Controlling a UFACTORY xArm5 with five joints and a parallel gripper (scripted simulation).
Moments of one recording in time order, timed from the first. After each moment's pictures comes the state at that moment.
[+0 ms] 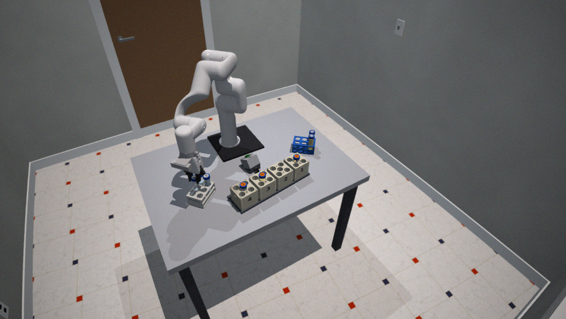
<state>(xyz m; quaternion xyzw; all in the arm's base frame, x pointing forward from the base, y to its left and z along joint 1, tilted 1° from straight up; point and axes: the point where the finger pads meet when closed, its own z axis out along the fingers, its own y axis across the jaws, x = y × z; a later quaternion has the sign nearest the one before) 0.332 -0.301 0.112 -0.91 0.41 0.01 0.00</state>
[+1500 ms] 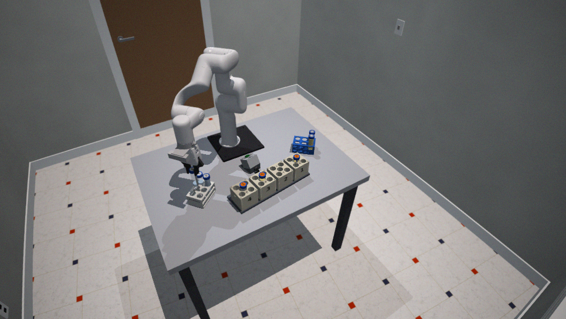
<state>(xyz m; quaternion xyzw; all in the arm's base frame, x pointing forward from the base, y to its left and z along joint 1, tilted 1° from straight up) 0.332 -0.302 0.164 -0.91 0.41 0.01 0.00</state>
